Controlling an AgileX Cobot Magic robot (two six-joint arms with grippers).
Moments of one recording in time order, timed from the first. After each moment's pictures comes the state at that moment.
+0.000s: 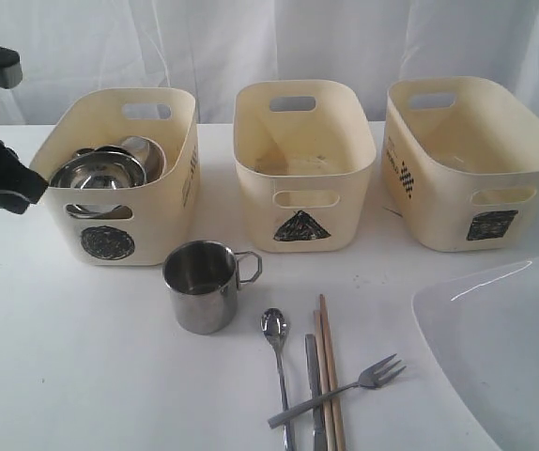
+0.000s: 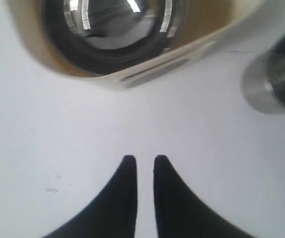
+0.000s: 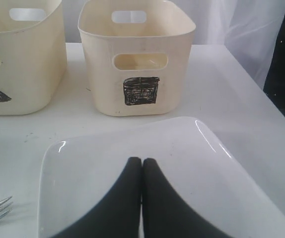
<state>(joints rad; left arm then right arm) -0.23 1.39 -1.12 -0.13 0.89 0.34 -0.19 0.01 0.00 0.14 0.34 -0.12</state>
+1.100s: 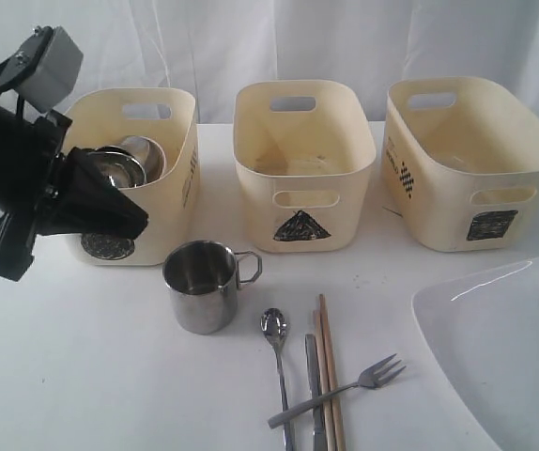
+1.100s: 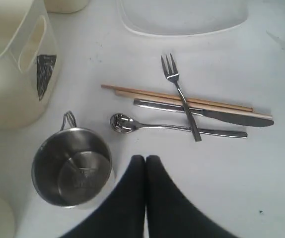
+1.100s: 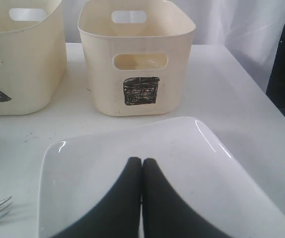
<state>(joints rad) -0.24 1.36 -1.02 -0.93 1.11 1.58 -0.19 0.01 0.00 0.14 0.34 -0.12</state>
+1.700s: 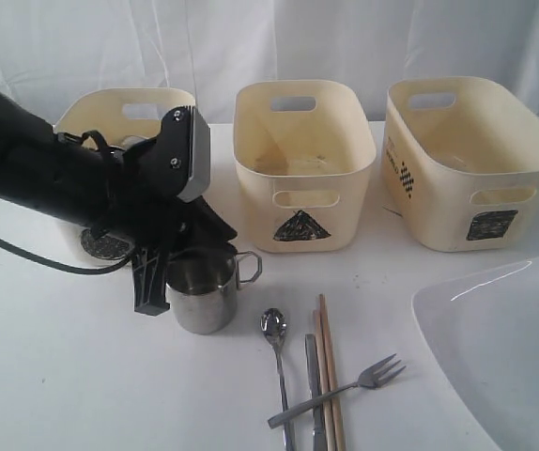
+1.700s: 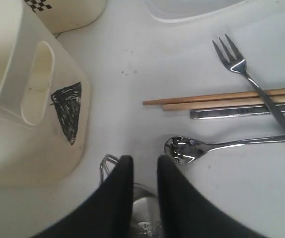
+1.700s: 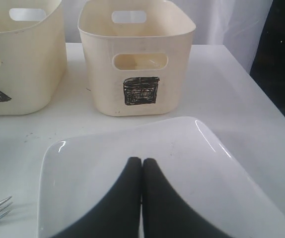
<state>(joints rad) -0.49 1.58 -0.99 -1.10 0.65 1.99 -0.19 0.01 0.00 0.14 0.34 -0.12</state>
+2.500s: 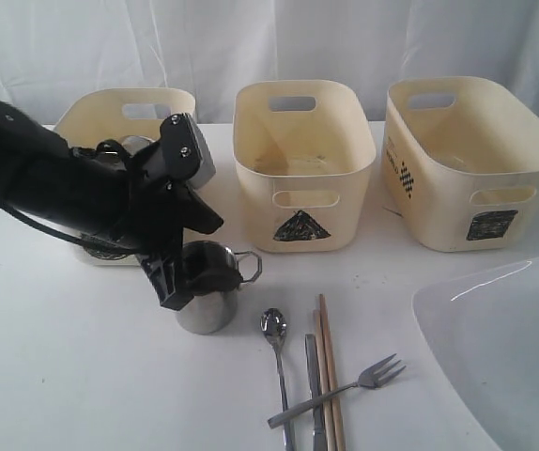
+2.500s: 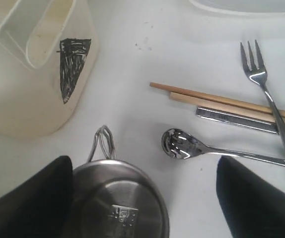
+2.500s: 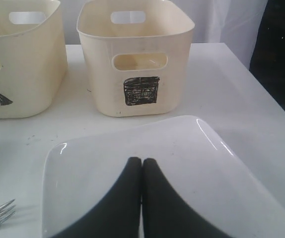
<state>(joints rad) -0.50 1.63 -0.99 -1.08 0.58 1.68 -0.19 0.01 0.00 0.14 0.34 -0.09</state>
